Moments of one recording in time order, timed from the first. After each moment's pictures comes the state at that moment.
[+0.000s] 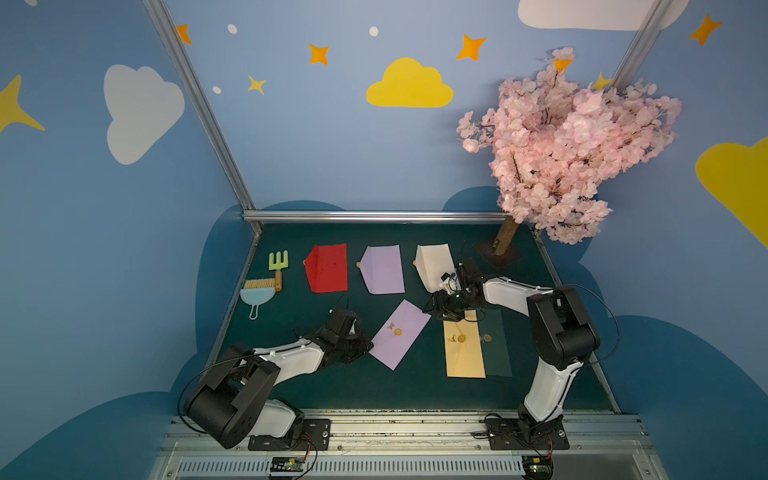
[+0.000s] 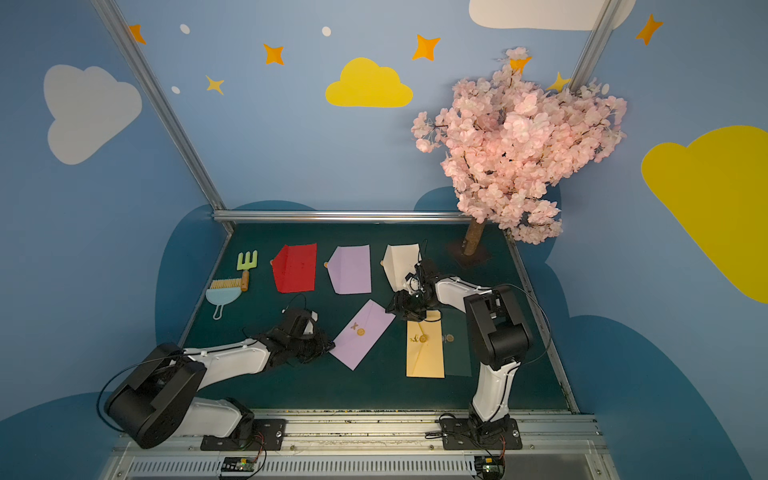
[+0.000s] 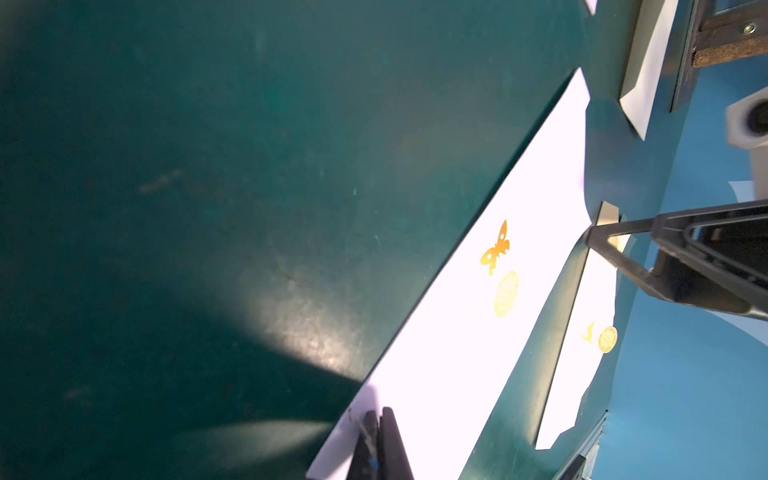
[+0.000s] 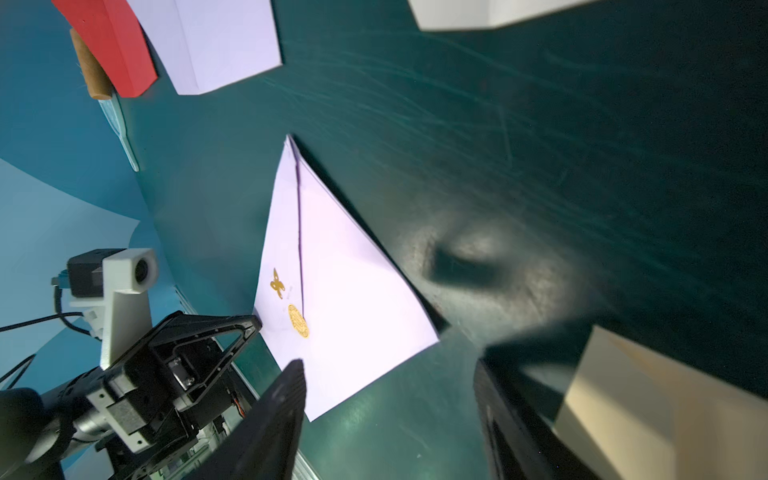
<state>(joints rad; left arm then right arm) -0.51 1.41 0.42 0.06 0.32 -0.95 0.38 1.89 1.11 -0.46 -0.66 0.46</state>
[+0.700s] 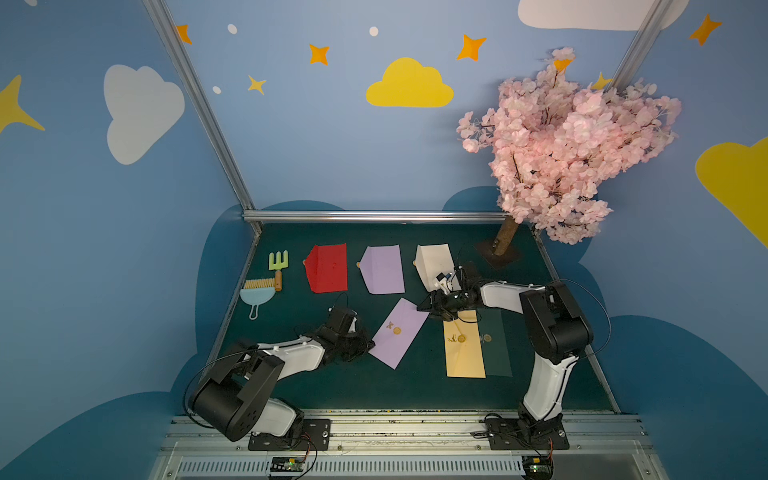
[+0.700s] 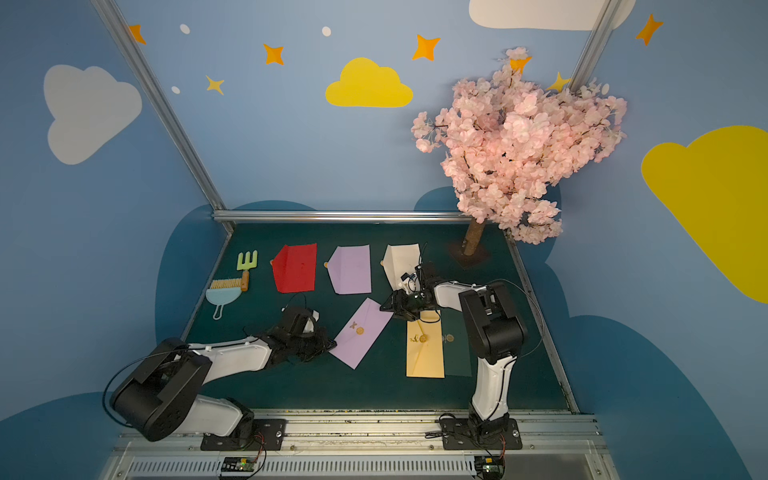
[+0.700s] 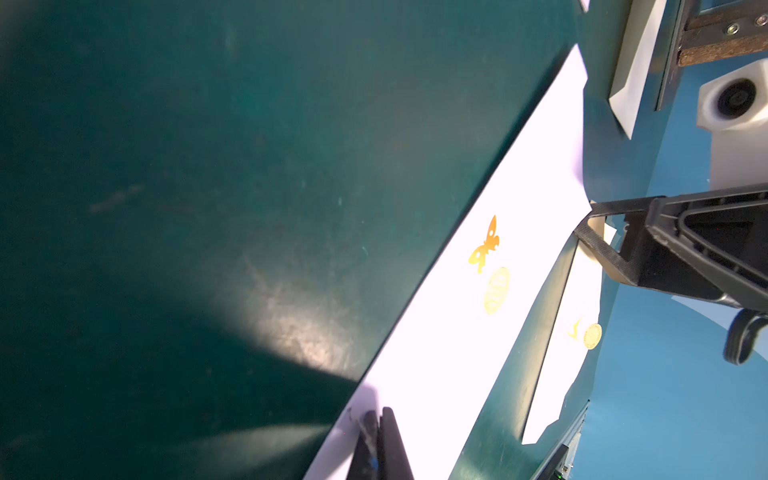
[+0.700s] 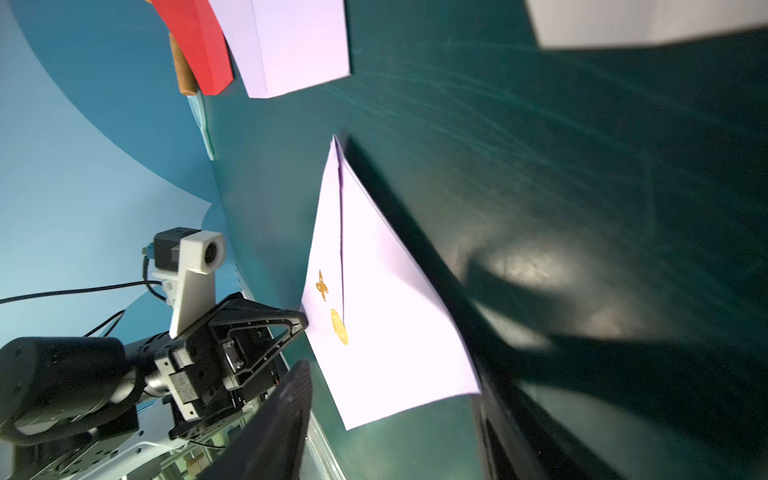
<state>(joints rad) -0.50 1.44 0.43 0.10 0.37 -0.95 0.38 1.93 1.05 -0.22 -0.84 0.53</state>
